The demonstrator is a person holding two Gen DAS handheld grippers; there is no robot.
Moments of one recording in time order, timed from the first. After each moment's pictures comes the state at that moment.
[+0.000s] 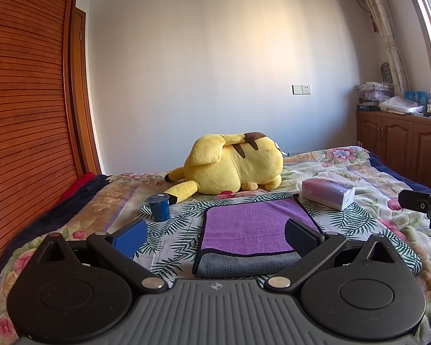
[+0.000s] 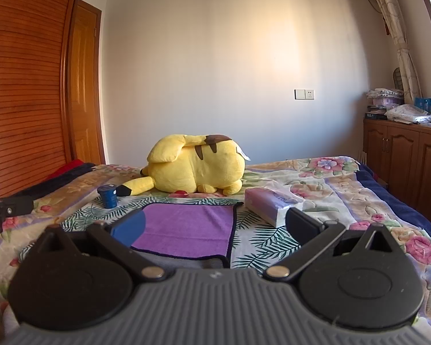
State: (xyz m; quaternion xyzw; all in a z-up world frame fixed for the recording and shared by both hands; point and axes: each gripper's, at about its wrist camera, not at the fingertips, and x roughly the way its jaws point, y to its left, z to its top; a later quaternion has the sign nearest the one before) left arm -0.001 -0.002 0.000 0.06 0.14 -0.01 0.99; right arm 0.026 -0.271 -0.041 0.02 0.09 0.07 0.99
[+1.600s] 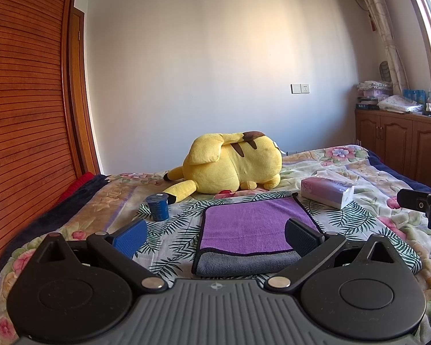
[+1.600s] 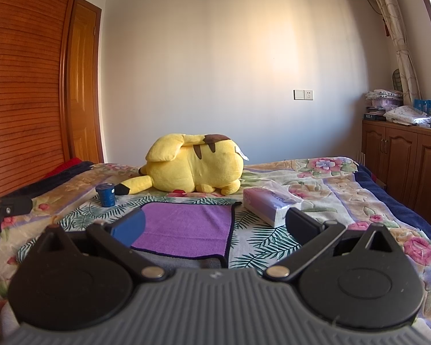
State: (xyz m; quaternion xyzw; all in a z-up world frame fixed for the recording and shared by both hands) left arm 0.000 -0.002 0.000 0.07 0.14 -0.01 0.99; right arm 0.027 -0.278 -0.042 0.02 0.09 0.07 0.99
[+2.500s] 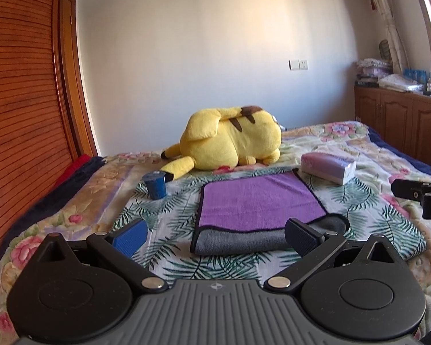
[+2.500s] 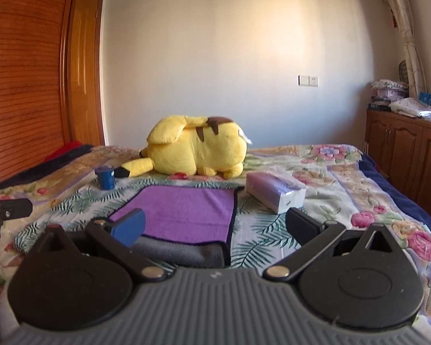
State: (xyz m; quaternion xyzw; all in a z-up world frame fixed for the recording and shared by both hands) left arm 0.009 -0.006 -0.015 0.08 0.19 -0.01 0.98; right arm 0.040 -0.269 -0.052 0.01 0.13 0.07 0.99
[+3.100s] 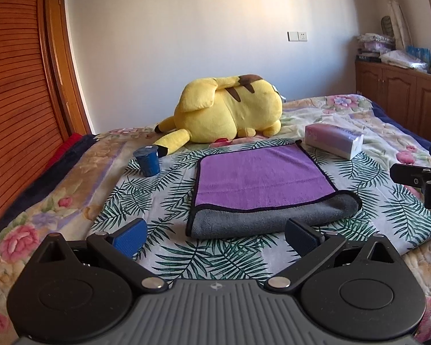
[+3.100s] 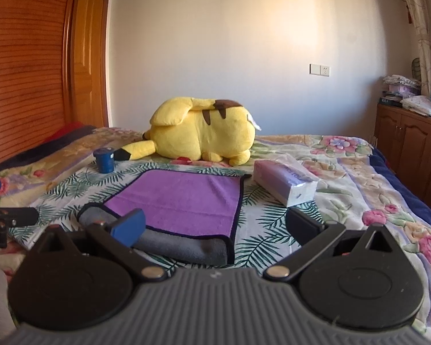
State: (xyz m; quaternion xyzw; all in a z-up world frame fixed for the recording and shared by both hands) left arm 0.055 -0.004 -0.035 0.09 0.25 -0.01 0.96; right arm 0.073 -0.255 -0.062 -0.02 0.16 0.08 0.98
